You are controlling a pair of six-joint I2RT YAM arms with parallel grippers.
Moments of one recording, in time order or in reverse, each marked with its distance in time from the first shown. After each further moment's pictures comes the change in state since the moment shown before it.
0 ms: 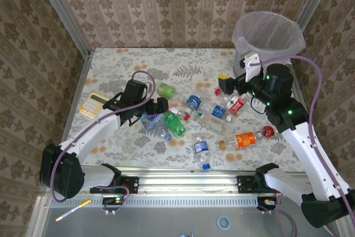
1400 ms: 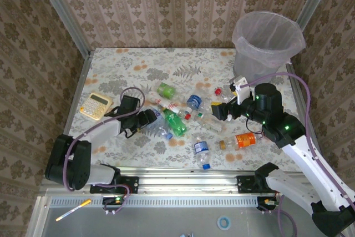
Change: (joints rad) left arm 0.140 0.087 -0.290 0.224 0.050 -0.236; right arm 0.149 -0.119 -0.158 -0.129 -0.005 0.087
